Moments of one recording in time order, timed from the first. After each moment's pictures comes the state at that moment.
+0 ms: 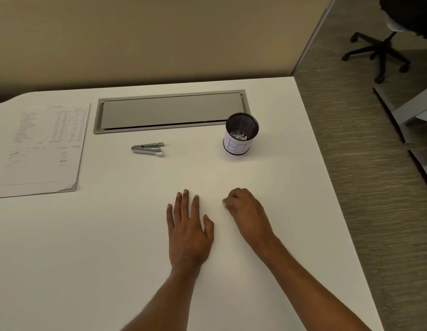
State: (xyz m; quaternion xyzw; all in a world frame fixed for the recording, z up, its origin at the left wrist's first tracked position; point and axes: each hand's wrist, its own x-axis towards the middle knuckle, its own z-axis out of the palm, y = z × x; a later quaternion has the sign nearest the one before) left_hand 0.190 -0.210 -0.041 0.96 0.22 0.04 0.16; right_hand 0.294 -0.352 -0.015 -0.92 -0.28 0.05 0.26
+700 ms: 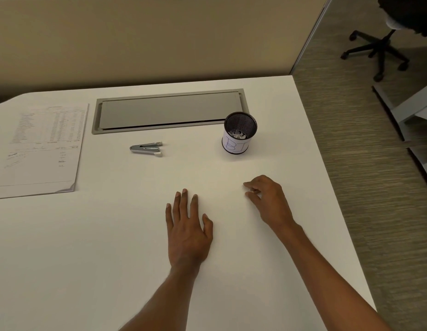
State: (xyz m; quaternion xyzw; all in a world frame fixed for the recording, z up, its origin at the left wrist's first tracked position) left_hand 0.191 -0.210 -0.041 0.96 0.22 0.05 0.16; right_hand 0.338 -0.394 -0.010 -0.90 -0.19 0.07 0.38
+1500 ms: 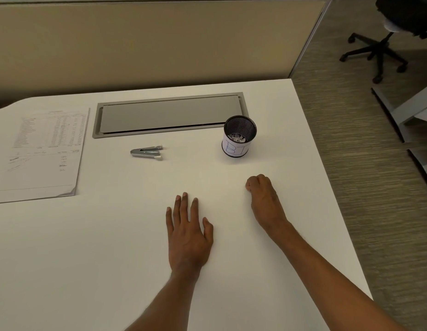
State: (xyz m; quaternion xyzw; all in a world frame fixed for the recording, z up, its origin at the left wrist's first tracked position) left_hand 0.190 -0.211 -0.041 0.96 0.22 0.05 0.17; right_hand 0.339 -0.377 -0.017 -0.95 -0.20 0.03 0.22
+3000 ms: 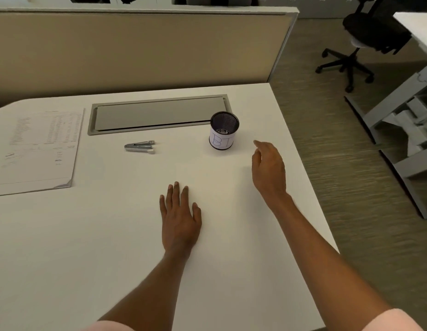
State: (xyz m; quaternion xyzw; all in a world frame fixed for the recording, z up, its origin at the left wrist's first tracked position) left_hand 0.187 -0.207 -0.041 0.95 0.20 0.05 0.22; right_hand 0.353 -0.390 0.051 -0.94 -0.08 -0.11 0.32
